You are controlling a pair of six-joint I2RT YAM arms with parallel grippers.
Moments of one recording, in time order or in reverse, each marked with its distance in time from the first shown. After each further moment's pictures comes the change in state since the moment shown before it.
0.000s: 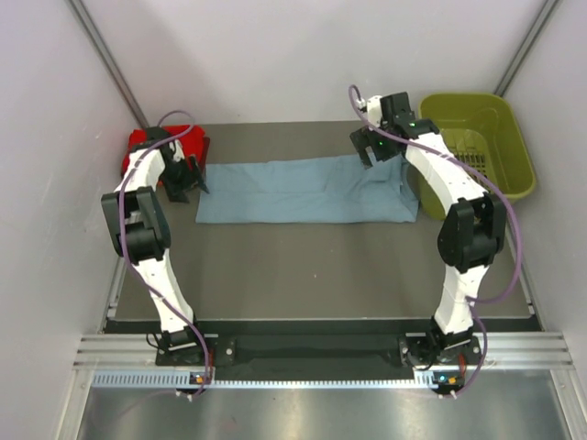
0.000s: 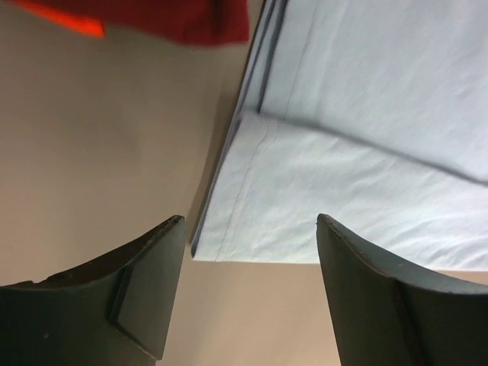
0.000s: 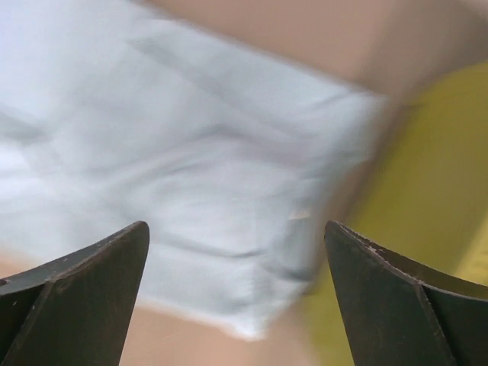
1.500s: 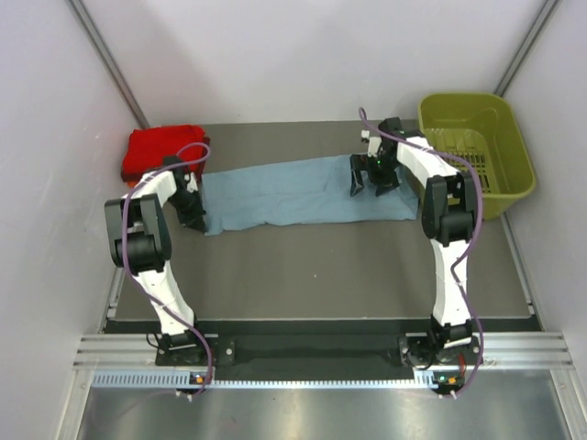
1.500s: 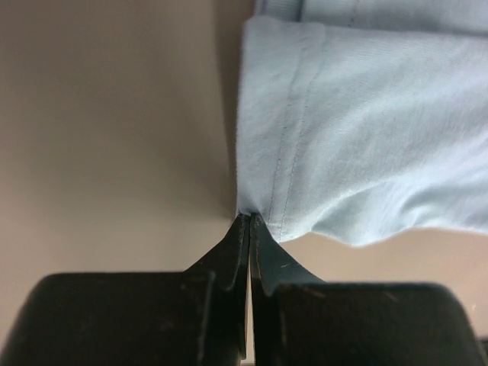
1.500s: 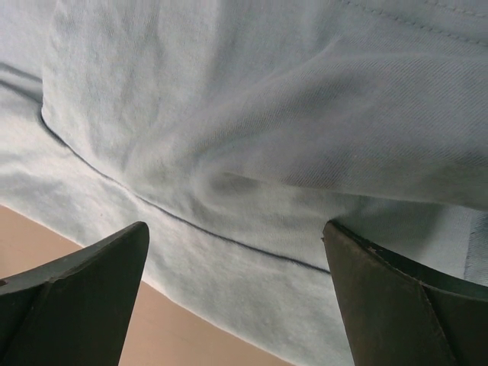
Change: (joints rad) left arm -0.054 -0.114 -0.363 0.058 -0.074 0.035; right arm -0.092 0.322 0.087 -0.214 -0.440 0.313
